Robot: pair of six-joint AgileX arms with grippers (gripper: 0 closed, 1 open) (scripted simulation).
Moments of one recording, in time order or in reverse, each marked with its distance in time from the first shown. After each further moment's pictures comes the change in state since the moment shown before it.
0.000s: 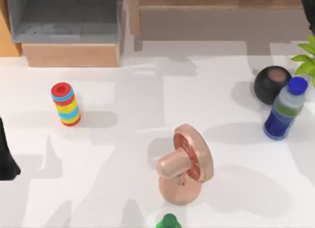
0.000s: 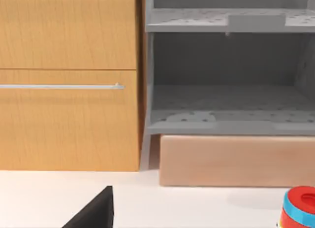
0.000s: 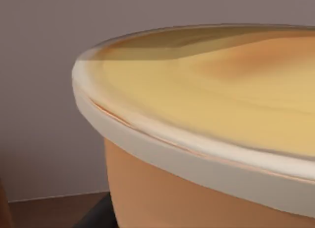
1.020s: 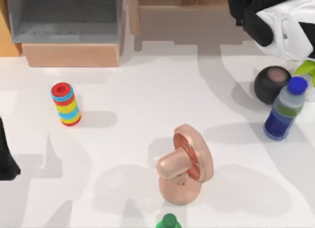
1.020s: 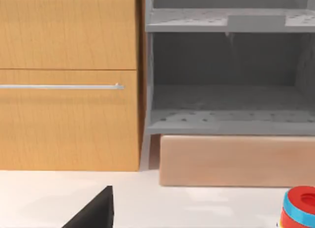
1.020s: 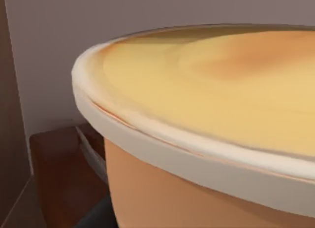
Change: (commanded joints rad) left arm 0.000 0.000 0.000 0.000 0.000 0.000; right arm 0.277 0.043 0.182 -0.184 0.261 -0.107
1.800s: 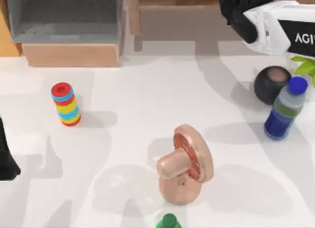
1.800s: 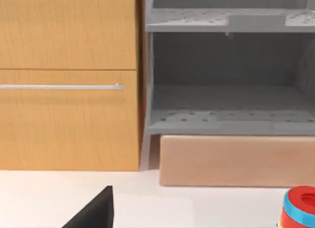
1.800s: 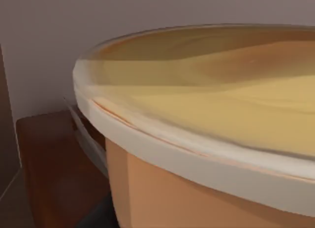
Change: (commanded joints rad) left arm 0.000 0.000 0.000 0.000 0.000 0.000; right arm -0.037 0.168 0.133 0.032 -0.036 -0.005
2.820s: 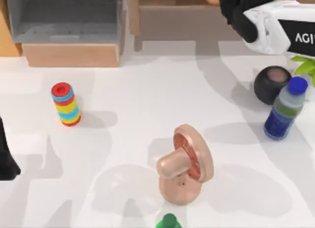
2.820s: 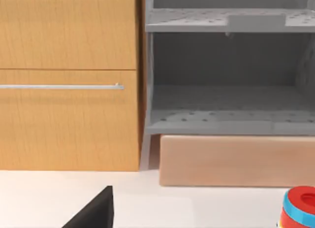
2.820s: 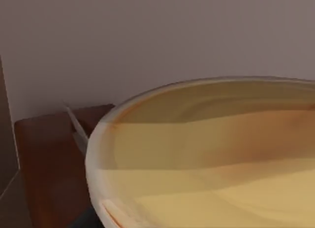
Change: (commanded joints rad) left arm 0.000 0.000 0.000 0.000 0.000 0.000; right arm 0.000 0.000 0.000 0.000 0.000 0.000
